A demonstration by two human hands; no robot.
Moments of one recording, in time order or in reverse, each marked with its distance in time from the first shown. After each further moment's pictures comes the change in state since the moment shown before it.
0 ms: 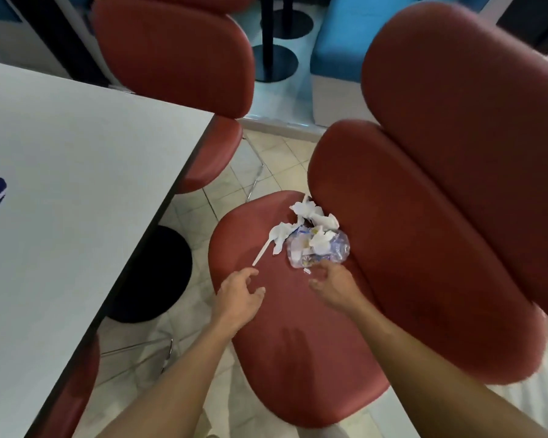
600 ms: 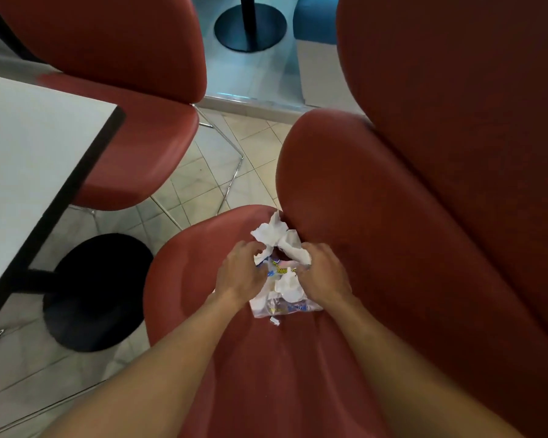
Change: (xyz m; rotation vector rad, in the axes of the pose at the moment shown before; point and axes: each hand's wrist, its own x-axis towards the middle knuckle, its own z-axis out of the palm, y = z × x) left_hand 0.218 0.091 0.118 0.140 -0.019 0.155; right_hand 0.216 0.058 -0.041 -0.110 0.097 -0.068
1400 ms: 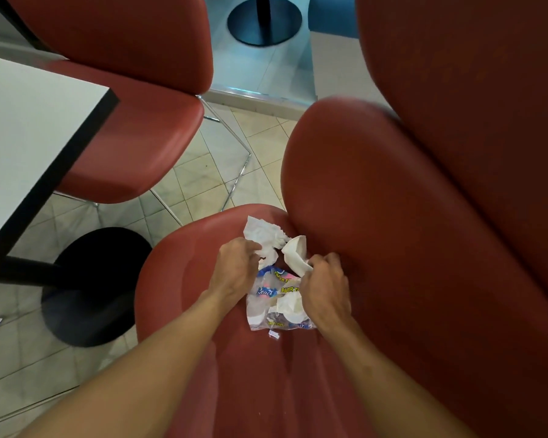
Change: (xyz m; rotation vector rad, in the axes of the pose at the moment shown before) left_hand 0.024 -0.004 0.007 -0.080 0.102 -0.052; right_hand 0.007 0.001 0.019 -0.081 0.111 0.090
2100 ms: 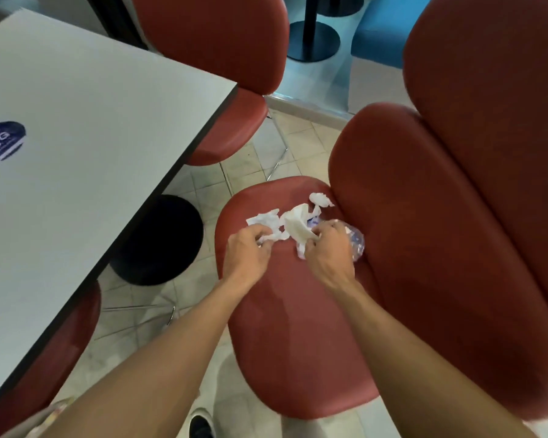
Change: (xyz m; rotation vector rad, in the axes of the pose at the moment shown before) left_hand -0.219 -0.020 -0.142 -0.192 0.212 -0.116; right_hand -0.208 -0.094 -0.043 0.109 0.025 -0.177
